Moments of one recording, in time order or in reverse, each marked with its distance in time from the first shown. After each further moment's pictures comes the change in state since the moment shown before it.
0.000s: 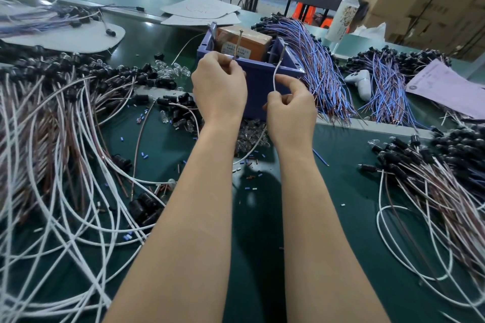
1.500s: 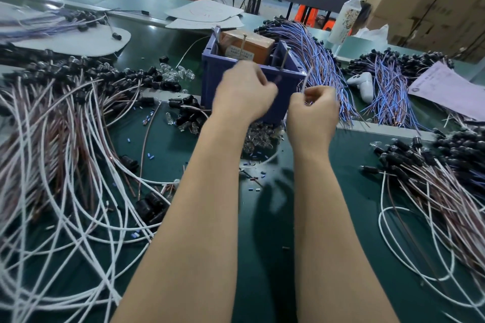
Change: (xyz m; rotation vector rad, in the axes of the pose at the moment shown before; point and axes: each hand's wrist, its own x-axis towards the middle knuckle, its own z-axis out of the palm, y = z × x) left_hand -0.008 0.020 -0.010 0.335 -0.463 0.107; right_hand 0.007 0.003 -0.016 -0.079 0.197 0.086
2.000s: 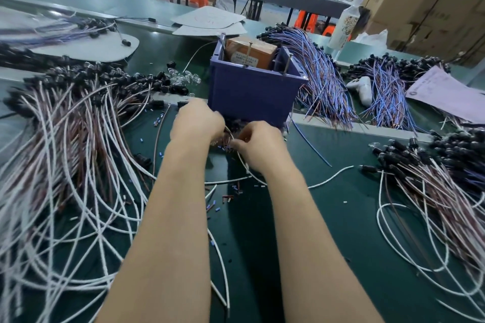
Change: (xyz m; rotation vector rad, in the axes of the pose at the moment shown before) left_hand -0.017 -0.062 -0.030 0.139 -0.039 -0.405; right_hand -0.043 0.003 0.028 -0.538 -0.667 -0.153
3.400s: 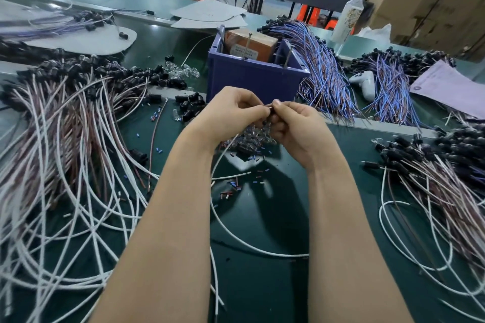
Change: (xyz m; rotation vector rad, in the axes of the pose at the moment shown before) left_hand -0.014 0.016 0.018 -0.356 -0.243 0.485; right_hand 0.013 0.038 -0.030 1.264 -0.073 0.050
